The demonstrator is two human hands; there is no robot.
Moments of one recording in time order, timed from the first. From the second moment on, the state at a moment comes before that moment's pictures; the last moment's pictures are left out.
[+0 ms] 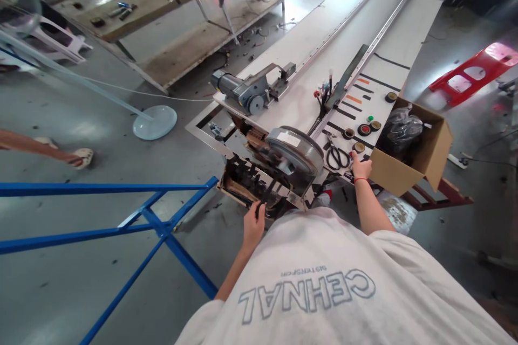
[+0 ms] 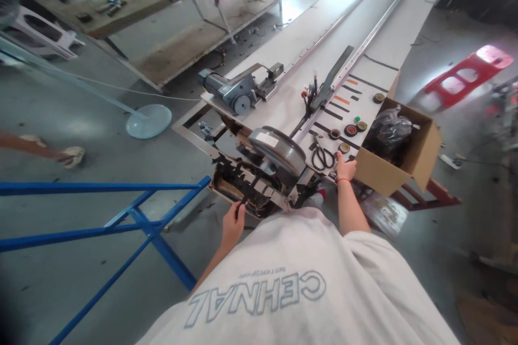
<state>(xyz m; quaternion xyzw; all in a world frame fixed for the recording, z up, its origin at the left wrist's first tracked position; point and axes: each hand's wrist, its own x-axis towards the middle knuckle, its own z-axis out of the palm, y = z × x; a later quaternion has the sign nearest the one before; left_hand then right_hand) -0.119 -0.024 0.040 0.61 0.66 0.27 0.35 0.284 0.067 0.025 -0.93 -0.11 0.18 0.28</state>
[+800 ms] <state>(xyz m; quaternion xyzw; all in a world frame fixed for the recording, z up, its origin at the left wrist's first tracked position) -0.111 0.008 -0.020 0.62 0.72 0.11 0.29 0.281 0.067 0.041 -0.92 -0.15 0.22 0.28</state>
